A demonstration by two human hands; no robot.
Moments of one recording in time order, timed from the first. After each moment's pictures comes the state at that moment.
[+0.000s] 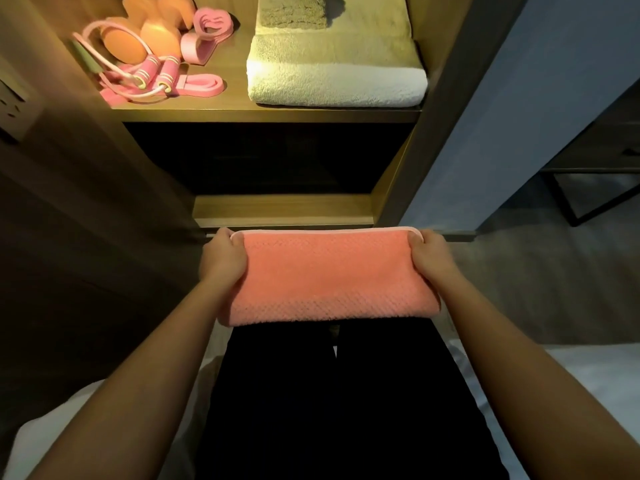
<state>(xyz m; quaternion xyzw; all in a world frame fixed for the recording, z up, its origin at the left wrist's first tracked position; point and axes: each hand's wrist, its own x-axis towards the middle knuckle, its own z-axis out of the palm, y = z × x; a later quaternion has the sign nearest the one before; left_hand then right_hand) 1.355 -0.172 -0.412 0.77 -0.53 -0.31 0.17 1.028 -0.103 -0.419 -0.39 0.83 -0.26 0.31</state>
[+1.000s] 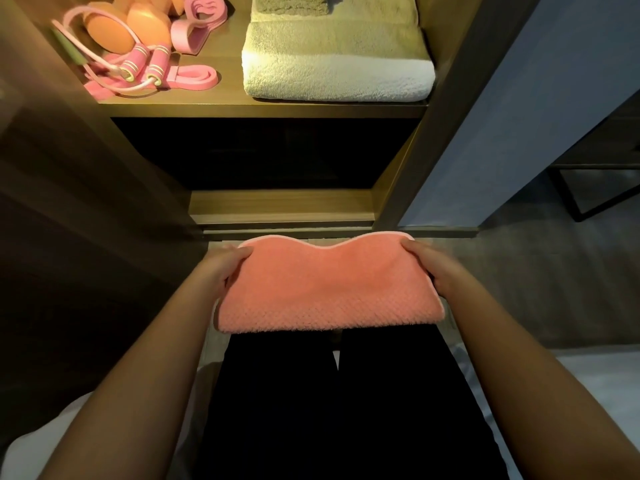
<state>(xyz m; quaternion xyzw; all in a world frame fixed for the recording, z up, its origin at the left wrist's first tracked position) 1.358 -0.189 -0.402 0.74 -0.31 -0.59 0.14 1.020 -0.115 -0.423 -0.18 0.77 -0.30 0.54</state>
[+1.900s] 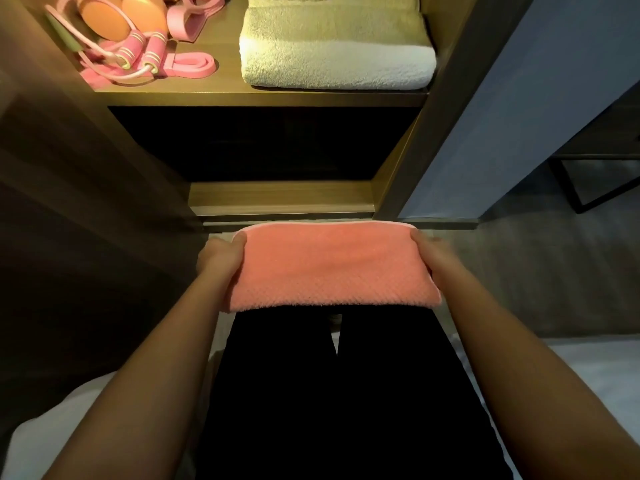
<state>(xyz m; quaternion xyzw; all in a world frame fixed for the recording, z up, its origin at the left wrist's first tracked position) 1.357 -0.186 -0.419 0.82 -0.41 -0.40 0.07 1.027 -0.112 -0.425 -0.17 0.82 -0.29 0.46</state>
